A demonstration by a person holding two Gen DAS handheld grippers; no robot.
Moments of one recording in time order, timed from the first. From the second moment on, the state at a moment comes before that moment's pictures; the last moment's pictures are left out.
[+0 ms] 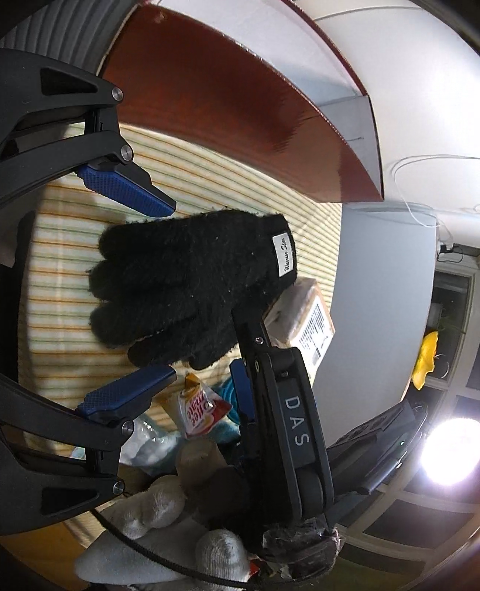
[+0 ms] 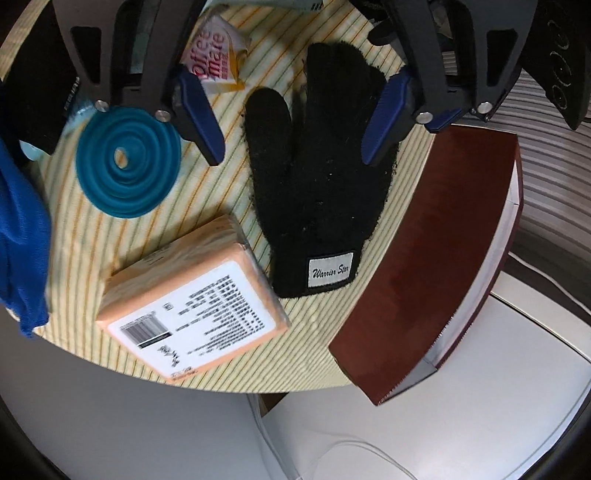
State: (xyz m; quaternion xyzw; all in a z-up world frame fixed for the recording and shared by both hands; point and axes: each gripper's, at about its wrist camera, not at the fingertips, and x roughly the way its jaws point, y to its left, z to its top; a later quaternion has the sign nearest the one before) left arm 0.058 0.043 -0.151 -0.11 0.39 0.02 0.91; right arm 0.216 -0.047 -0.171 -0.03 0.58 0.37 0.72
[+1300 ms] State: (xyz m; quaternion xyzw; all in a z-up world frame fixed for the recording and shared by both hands) left arm 0.104 0.059 -0.179 -0.17 0.41 -0.02 0.89; right arm 0.206 -0.035 -0.182 -0.01 0.61 0.39 0.70
